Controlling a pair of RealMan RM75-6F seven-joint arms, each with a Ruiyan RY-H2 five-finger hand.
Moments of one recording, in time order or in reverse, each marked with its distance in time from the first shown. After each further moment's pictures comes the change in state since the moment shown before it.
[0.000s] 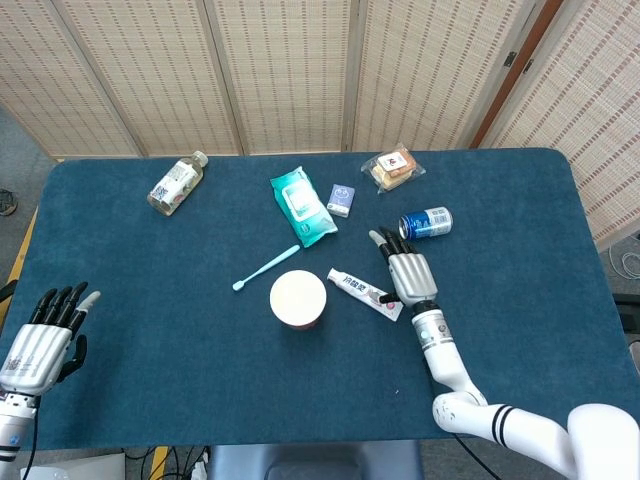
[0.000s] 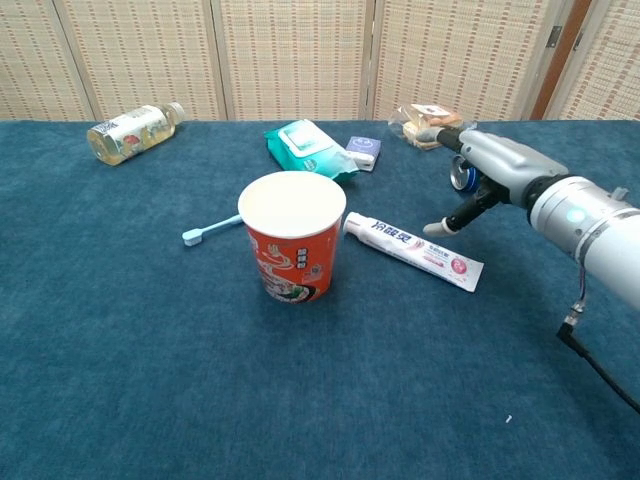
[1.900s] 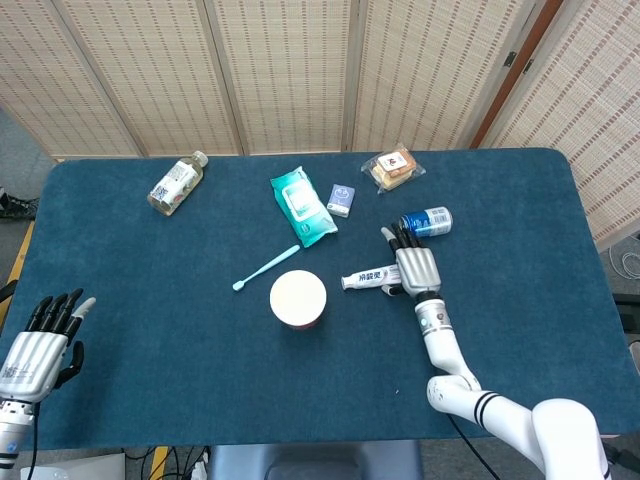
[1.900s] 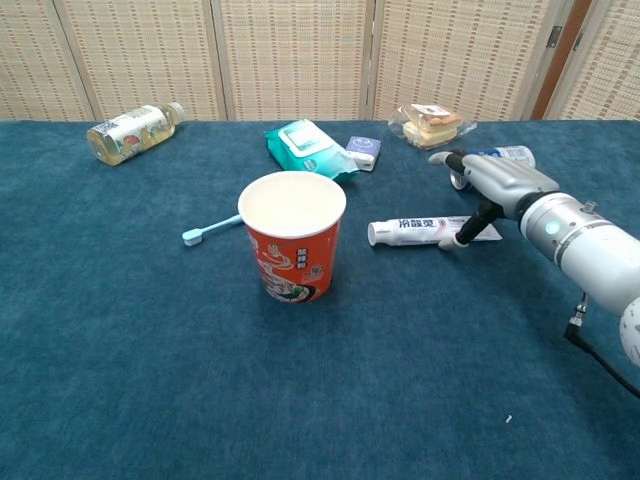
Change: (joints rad) left arm 0.054 -0.012 -0.036 0.008 0.019 -0.024 -0.013; right arm 0.067 -0.115 0.008 0.324 0.023 -0.092 0.026
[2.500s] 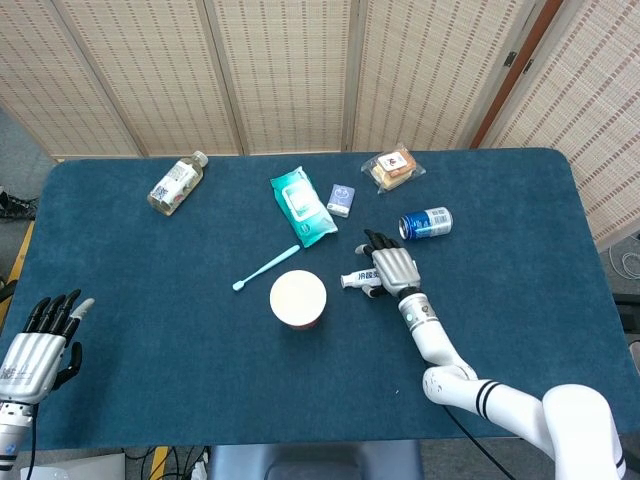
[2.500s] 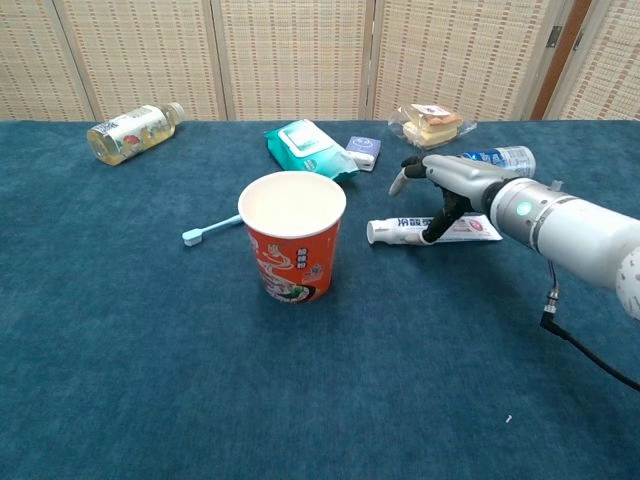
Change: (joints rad) left arm 0.009 0.004 -0.005 -0.006 0.003 0.006 0.000; right arm 0.074 0.091 0.013 -0.159 0.087 -0.161 -0.065
